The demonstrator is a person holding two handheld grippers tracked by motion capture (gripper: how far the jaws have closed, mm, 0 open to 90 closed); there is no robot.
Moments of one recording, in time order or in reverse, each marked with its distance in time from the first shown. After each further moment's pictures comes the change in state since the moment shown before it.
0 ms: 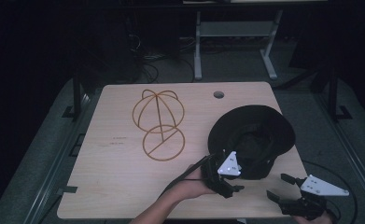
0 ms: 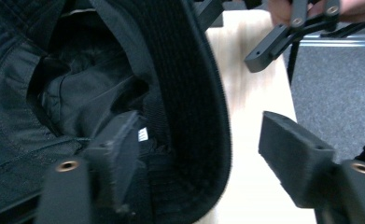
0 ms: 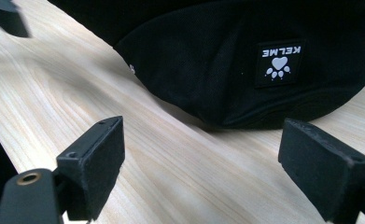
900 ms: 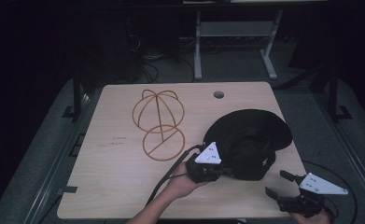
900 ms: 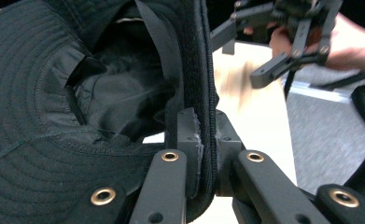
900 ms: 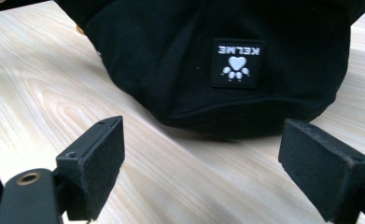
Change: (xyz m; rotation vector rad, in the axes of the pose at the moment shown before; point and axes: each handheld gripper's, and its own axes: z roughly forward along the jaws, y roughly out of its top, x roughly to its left) left arm 0.018 -0.027 -0.036 -0.167 -0.018 -0.215; right arm 0.001 0.005 0.005 -0.035 -0.016 -0.008
